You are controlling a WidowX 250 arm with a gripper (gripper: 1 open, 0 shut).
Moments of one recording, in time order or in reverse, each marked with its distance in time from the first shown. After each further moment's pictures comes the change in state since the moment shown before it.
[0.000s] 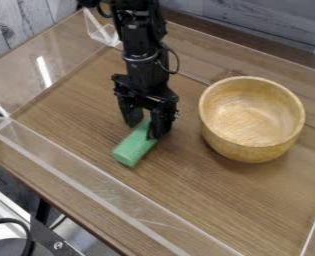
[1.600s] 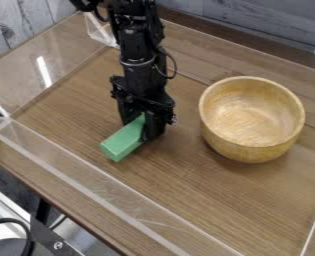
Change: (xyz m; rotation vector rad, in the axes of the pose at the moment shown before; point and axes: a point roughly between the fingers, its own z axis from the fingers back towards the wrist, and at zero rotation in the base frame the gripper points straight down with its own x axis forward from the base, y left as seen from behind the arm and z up) arm -0.001 0.004 -0.002 0.027 -0.027 -0.045
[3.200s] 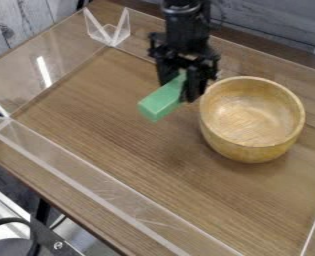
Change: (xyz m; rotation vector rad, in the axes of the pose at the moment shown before) arm 0.040 -0.024 0.049 -0.010 -0.039 -0.019
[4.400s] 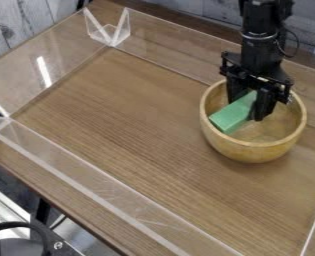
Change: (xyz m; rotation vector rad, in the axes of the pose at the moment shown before) arm 0.049 -0.072 -0.034 -0.027 0.051 -0.163
